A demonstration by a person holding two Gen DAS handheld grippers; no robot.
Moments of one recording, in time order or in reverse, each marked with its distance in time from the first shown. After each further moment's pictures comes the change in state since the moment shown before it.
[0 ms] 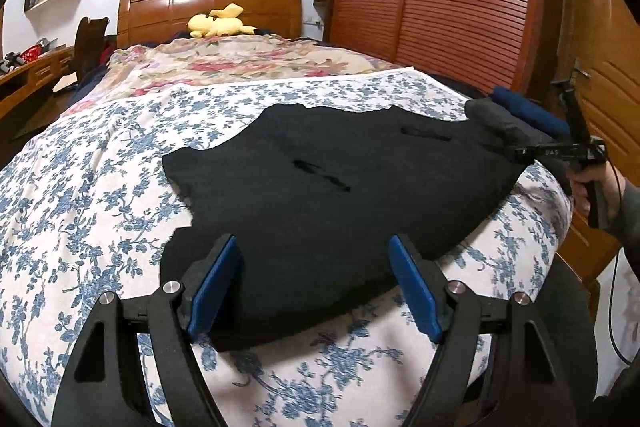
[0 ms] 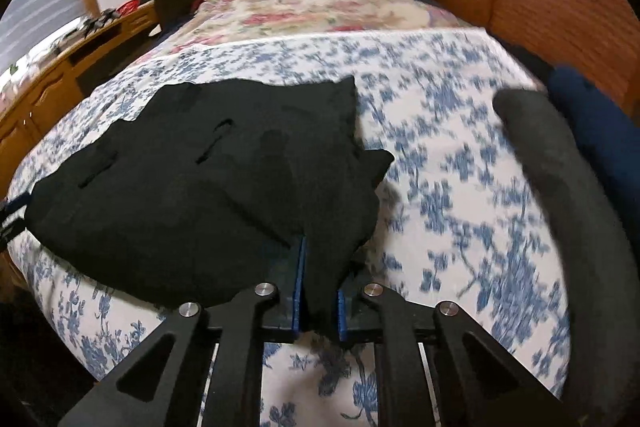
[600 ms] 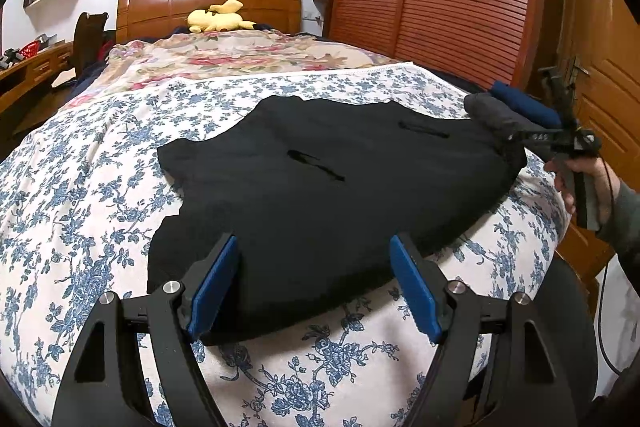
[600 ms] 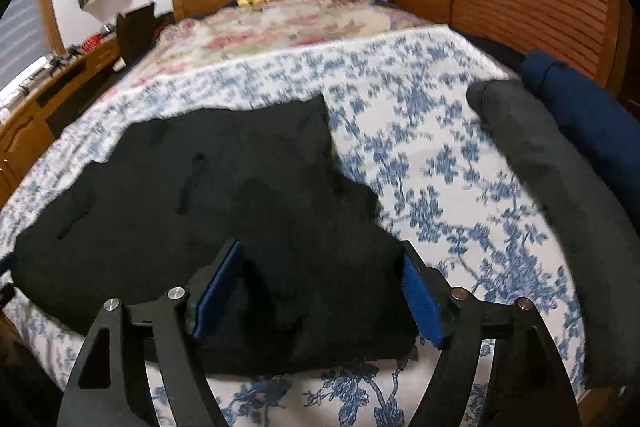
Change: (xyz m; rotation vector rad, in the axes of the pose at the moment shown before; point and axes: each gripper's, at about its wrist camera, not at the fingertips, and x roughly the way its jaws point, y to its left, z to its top) left arm 0.005 -0.003 -0.004 -0.005 0.017 0.002; right arm 0.025 0.012 0.004 0.111 -0.042 -0.104
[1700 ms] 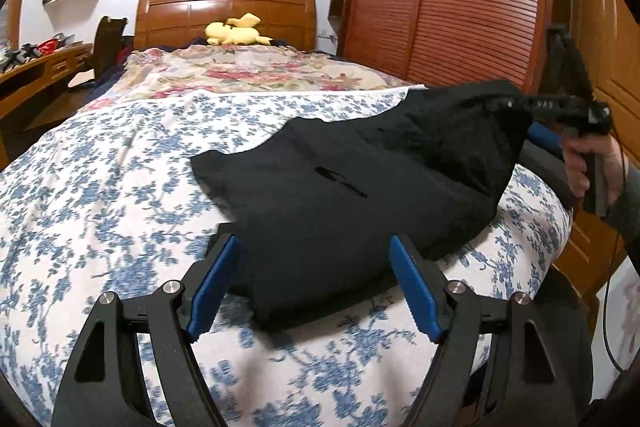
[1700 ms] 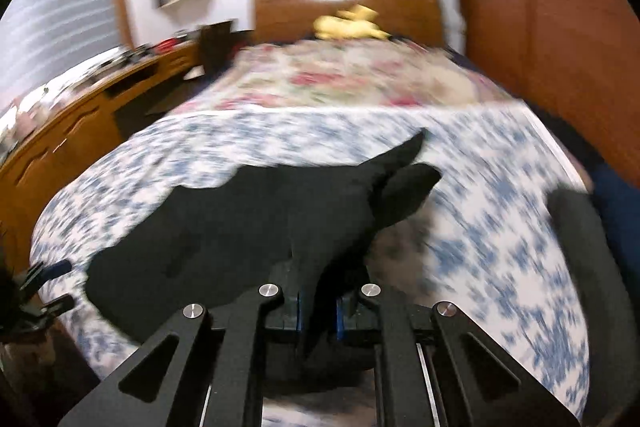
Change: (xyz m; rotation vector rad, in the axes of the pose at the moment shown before) left arm -0.041 0.033 -0.003 -0.052 -0.073 0.028; right arm -0.055 0.105 0.057 -0.193 -0.158 0.207
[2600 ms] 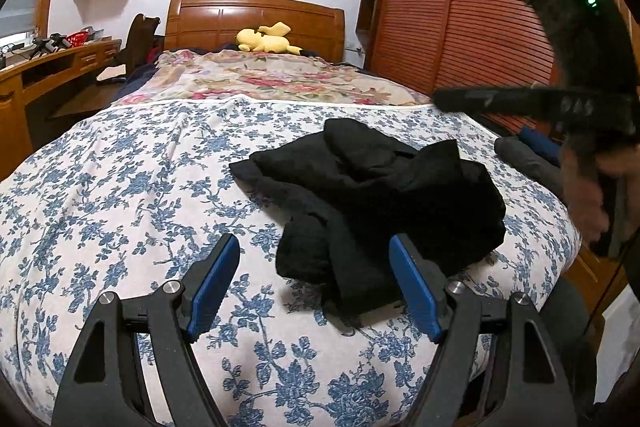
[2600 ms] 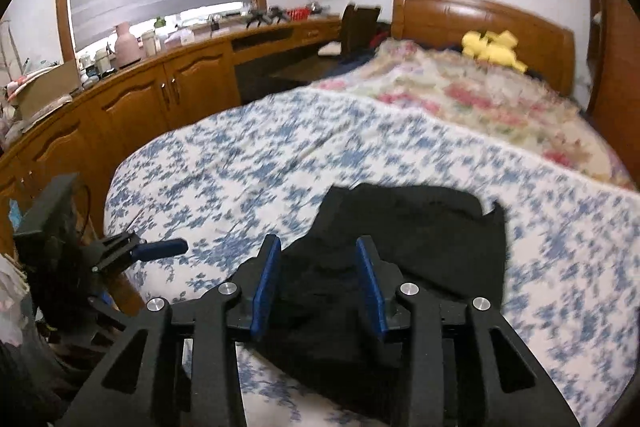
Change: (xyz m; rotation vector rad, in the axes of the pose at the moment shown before) left arm -0.028 0.041 -0.011 -0.046 -0.036 0.058; right arm 0.047 0.173 0.008 -0.261 0.006 0.294
